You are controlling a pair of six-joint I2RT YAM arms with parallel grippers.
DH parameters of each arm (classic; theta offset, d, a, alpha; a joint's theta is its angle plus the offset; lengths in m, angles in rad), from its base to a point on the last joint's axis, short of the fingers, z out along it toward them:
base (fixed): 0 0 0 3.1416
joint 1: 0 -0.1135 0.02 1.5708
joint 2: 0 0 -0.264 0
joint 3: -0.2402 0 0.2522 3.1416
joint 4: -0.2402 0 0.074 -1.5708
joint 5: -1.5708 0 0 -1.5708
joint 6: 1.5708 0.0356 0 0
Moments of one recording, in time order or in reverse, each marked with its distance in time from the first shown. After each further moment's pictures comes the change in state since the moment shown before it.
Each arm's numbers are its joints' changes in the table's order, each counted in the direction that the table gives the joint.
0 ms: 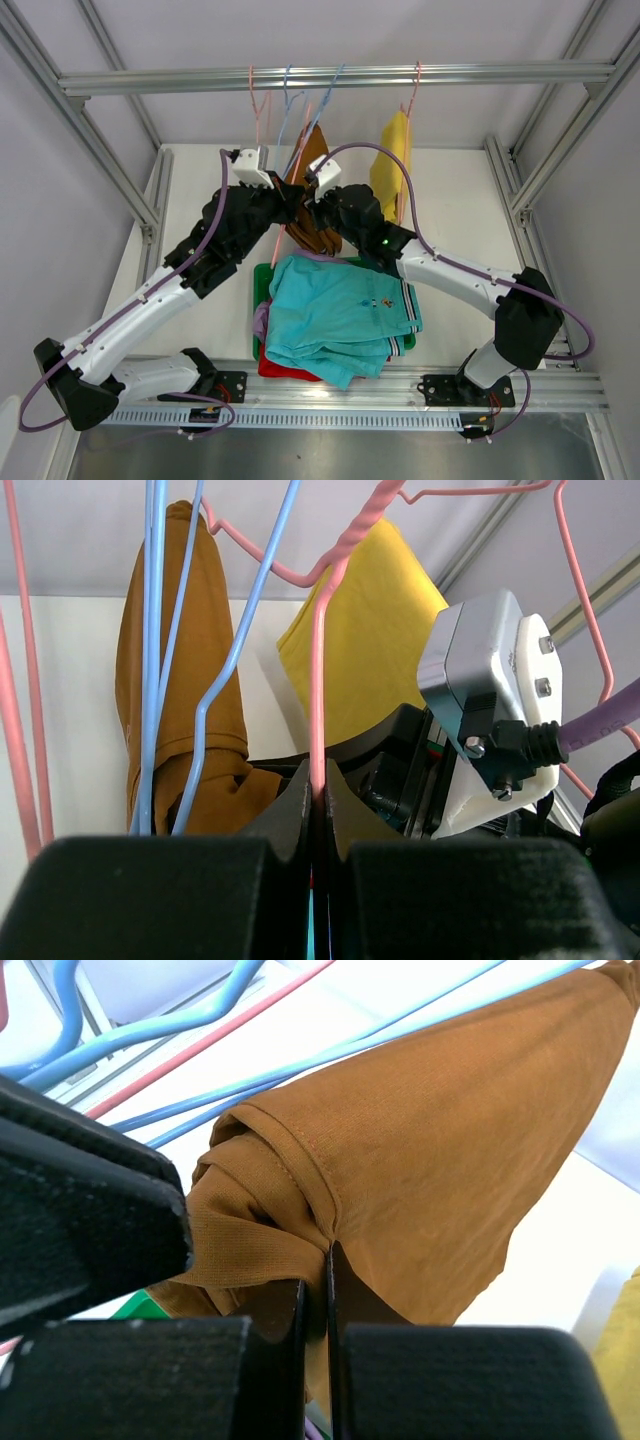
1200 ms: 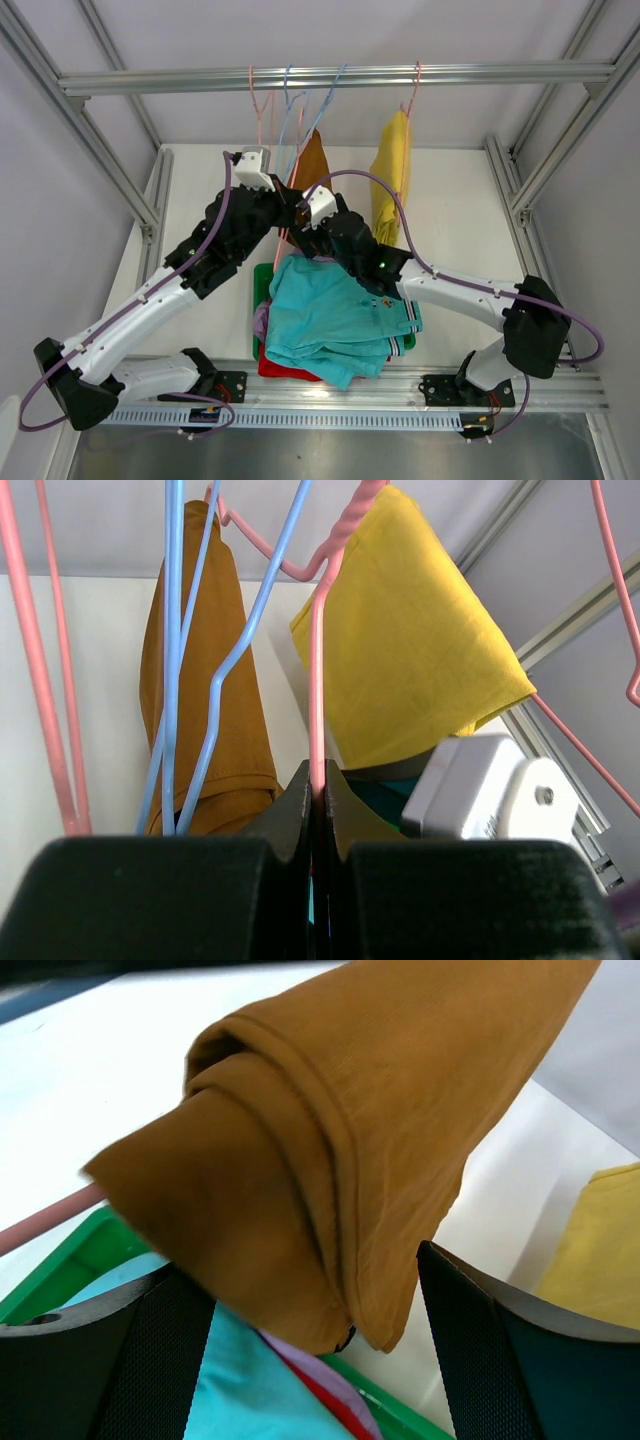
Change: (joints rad) left arm 0.006 0.000 0.000 -0.046 0.023 0.001; right arm -0.128 -0.064 0.119 -0.076 -0.237 -0.051
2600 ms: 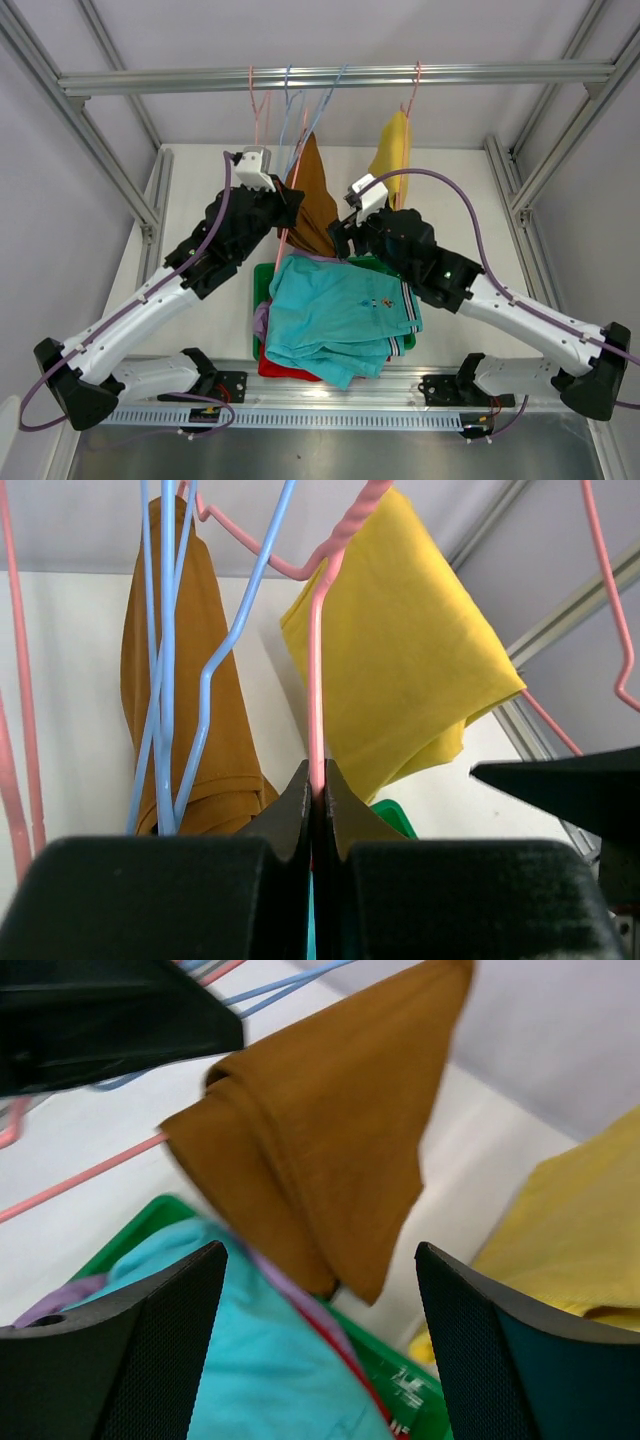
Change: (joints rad) left arm 0.001 0.000 -0.003 0.002 -0.019 -0.010; right arm 0.022 -0.364 -0.005 -0.288 0.101 0.066
